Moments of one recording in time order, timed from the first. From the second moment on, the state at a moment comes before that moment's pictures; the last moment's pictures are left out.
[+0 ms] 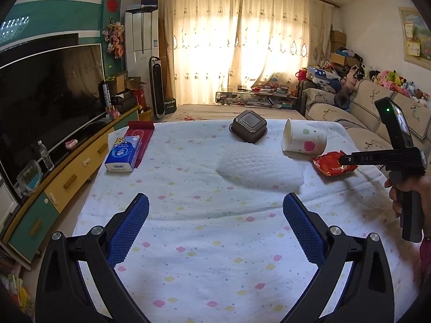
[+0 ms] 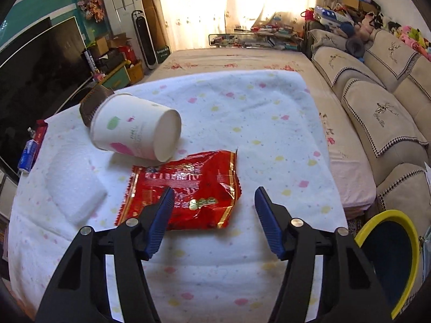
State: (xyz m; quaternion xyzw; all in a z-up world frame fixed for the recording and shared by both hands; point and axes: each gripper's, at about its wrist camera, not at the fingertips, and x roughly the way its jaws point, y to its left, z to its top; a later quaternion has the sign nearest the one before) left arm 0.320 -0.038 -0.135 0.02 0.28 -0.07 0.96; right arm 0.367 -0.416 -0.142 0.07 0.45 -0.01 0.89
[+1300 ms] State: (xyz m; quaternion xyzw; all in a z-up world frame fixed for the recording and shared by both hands) left arm 0.325 -0.041 -0.146 0.02 0.29 -0.08 0.95; right arm 0.265 -0.478 -0.103 0.10 0.38 -0.04 0.92
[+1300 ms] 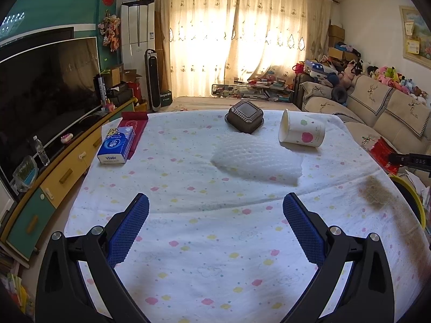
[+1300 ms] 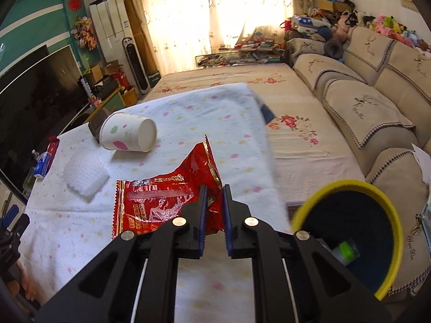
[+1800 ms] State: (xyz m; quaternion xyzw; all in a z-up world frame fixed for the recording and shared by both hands) left arm 0.323 -0.048 -0.147 0.04 0.29 -0.08 0.95; right arm 0.182 -0.625 -0.153 0.15 0.41 -0.22 0.87
